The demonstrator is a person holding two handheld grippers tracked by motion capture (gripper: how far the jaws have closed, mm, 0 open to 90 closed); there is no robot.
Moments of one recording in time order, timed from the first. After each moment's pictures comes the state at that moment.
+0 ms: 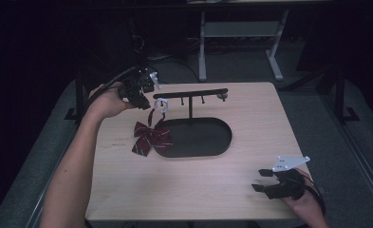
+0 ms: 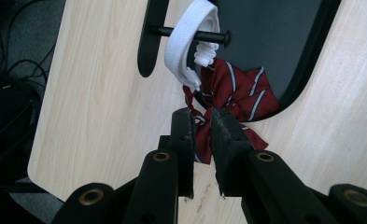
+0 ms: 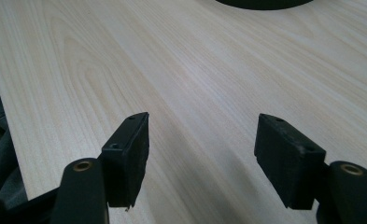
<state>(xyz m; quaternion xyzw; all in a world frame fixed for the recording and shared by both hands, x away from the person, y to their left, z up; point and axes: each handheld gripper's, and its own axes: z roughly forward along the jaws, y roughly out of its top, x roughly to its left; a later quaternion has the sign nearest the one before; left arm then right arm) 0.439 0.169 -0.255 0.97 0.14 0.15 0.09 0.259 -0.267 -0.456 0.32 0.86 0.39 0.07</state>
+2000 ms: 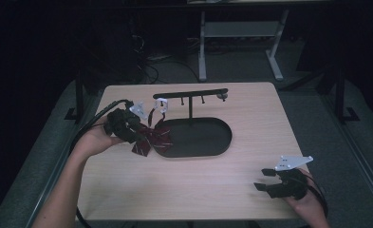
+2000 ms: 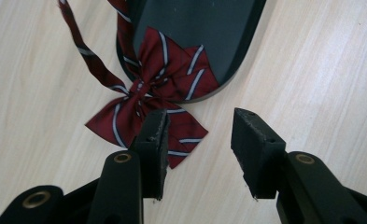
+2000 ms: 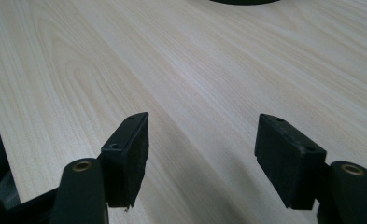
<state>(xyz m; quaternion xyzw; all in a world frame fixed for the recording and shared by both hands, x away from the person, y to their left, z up) 0.371 0.211 -0.310 0.96 0.17 0.11 0.17 0.258 -0.274 -0.455 0.34 0.86 0.38 0.07</state>
